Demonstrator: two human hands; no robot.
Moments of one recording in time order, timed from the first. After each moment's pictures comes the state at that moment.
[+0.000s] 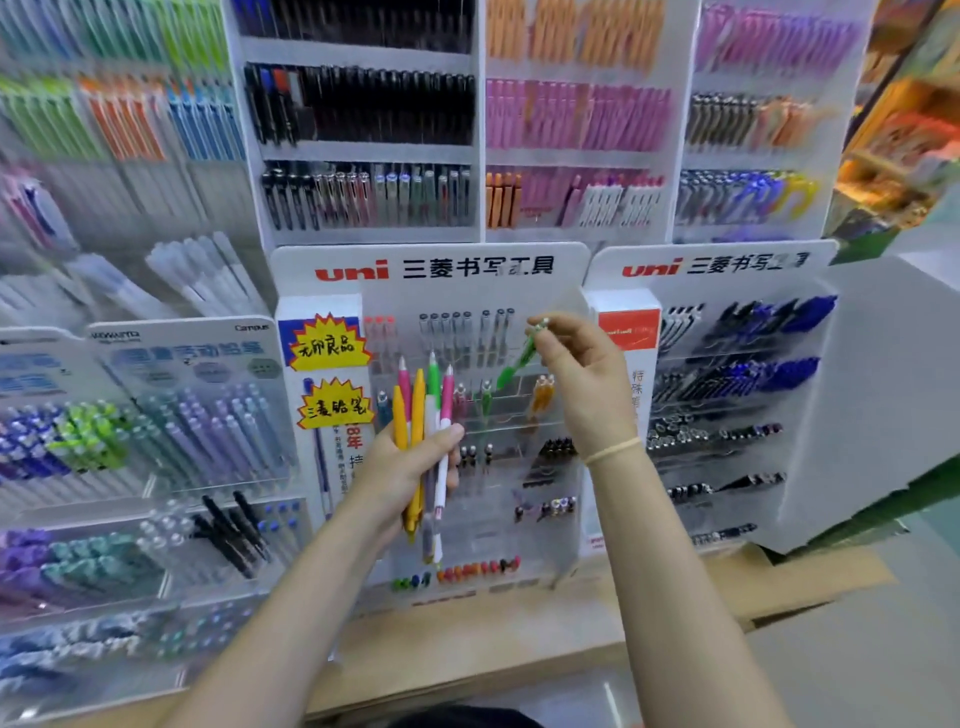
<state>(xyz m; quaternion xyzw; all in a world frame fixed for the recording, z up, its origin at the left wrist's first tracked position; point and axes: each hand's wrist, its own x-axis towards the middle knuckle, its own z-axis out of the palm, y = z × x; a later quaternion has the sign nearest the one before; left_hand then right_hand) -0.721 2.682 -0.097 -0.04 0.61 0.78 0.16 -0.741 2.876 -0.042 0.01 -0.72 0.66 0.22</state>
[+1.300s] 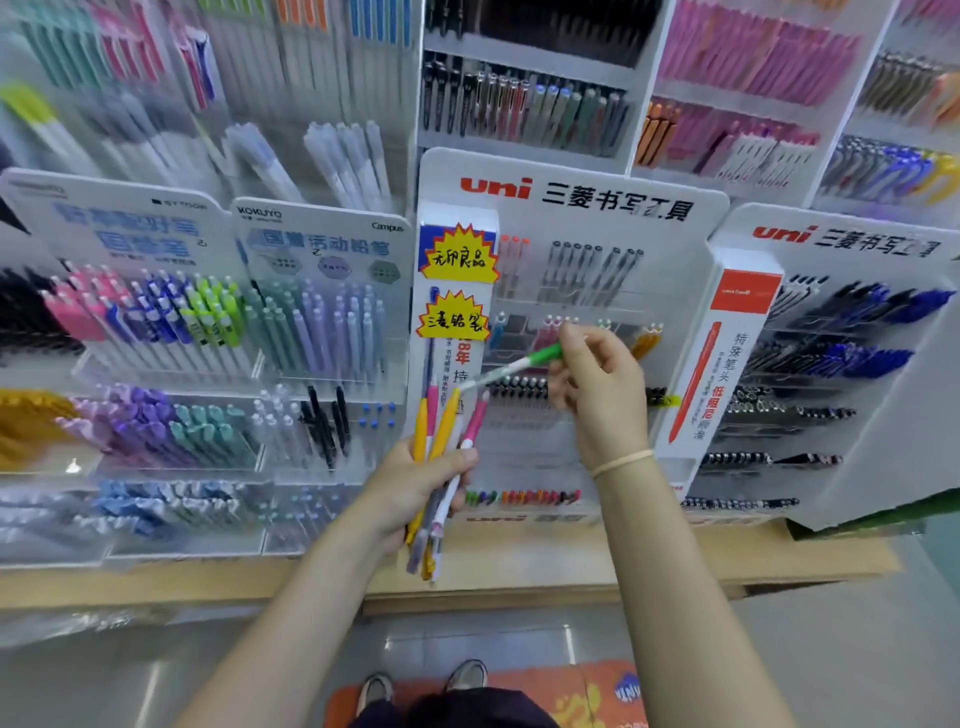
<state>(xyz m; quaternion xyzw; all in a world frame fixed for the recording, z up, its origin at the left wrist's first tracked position) -0.650 2.590 -0.139 -0.11 0.57 0.78 0.23 -0.691 2.771 -0.065 -0.10 -0.66 0.74 0.09</state>
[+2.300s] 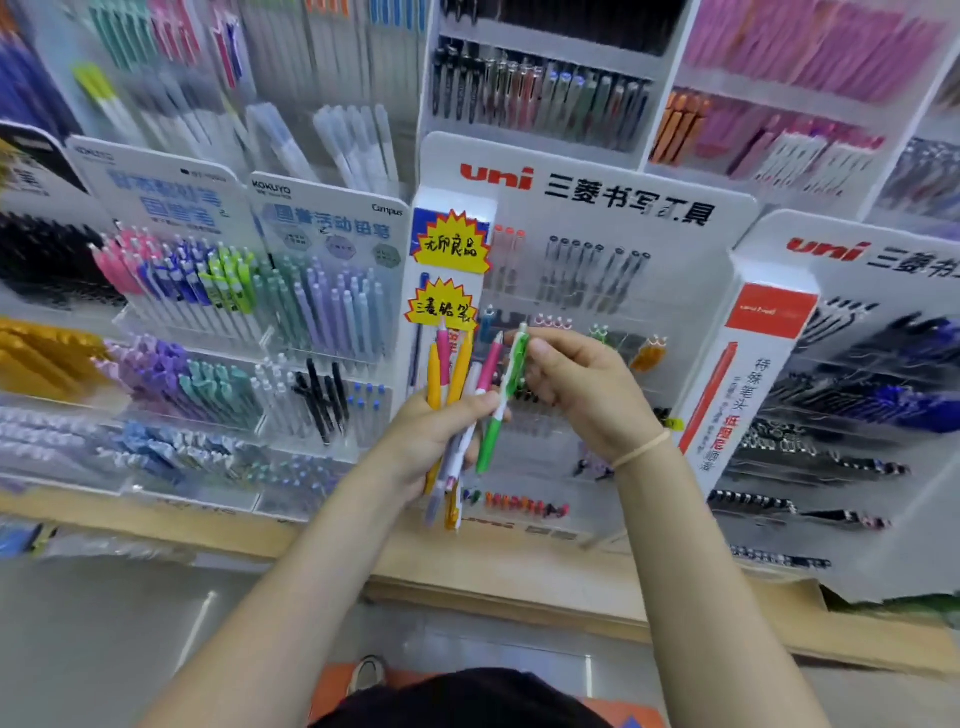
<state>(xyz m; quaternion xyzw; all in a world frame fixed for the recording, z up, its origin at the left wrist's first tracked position) -0.666 2.644 -0.113 -0.12 0.59 0.79 0.13 -0.725 2.819 -0.081 0.10 -0.71 0.69 -0.13</state>
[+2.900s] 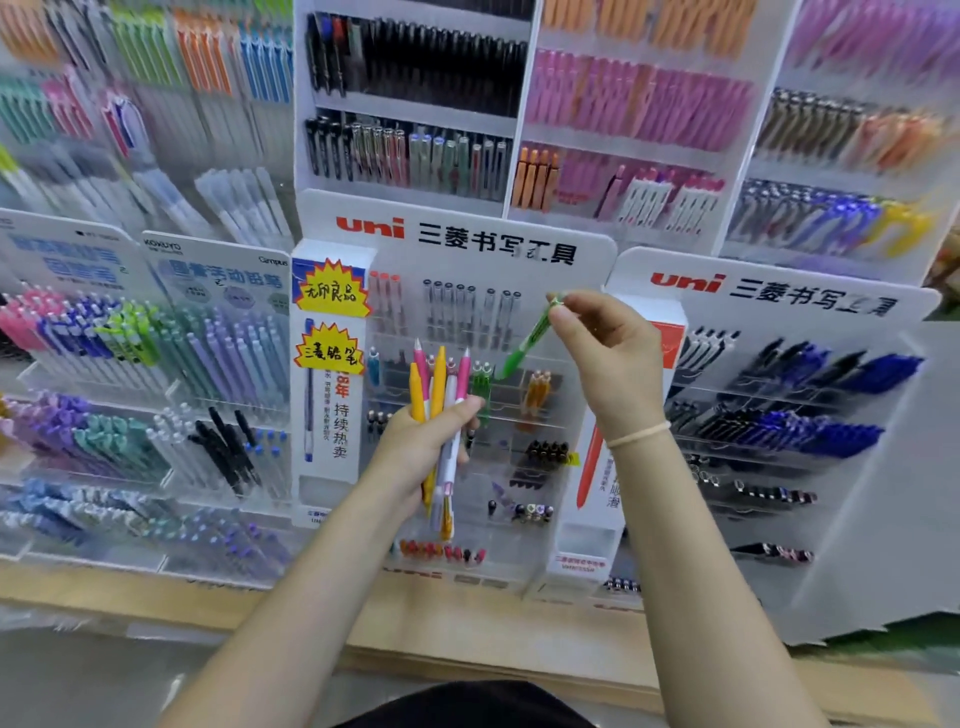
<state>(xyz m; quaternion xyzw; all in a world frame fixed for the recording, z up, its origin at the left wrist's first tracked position) -0.711 2.749 -0.111 -0.18 0.61 0.77 0.05 -0.765 2.925 -0.036 0.11 -0.73 0.65 0.17</state>
